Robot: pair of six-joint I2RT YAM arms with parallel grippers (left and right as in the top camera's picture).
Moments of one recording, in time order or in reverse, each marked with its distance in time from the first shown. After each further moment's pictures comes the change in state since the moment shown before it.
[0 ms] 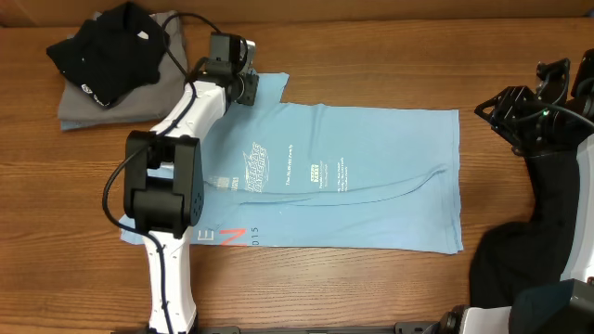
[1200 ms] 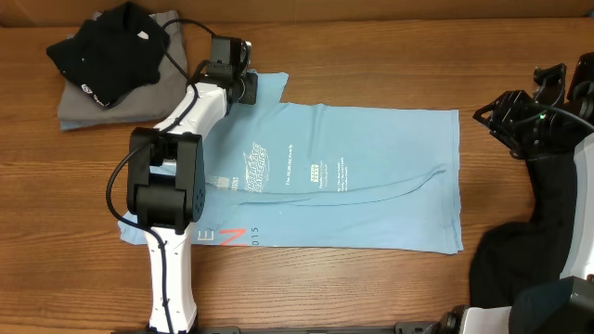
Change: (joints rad) left arm 0.004 0.034 0.012 0.034 -0.004 -0.093; right arm 0.000 0.000 -0.029 0.011 0.012 -0.001
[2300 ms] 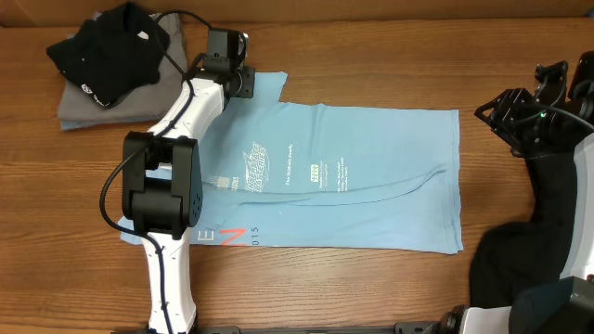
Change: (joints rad) left arm 0.000 -0.051 0.011 -0.041 -0.027 0.000; right arm 0.000 0.000 0.000 0.019 0.003 0.000
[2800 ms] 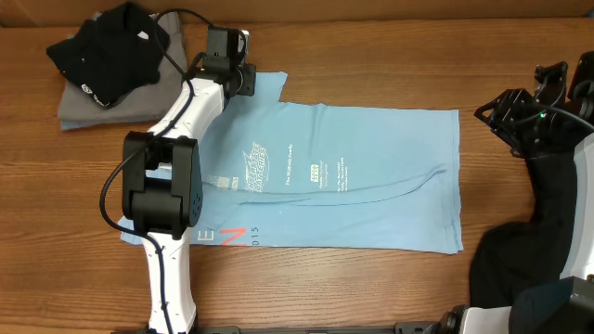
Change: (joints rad) left arm 0.000 0.001 0.000 0.035 0.027 0.000; right arm 0.000 0.000 0.000 -0.005 0.001 0.000
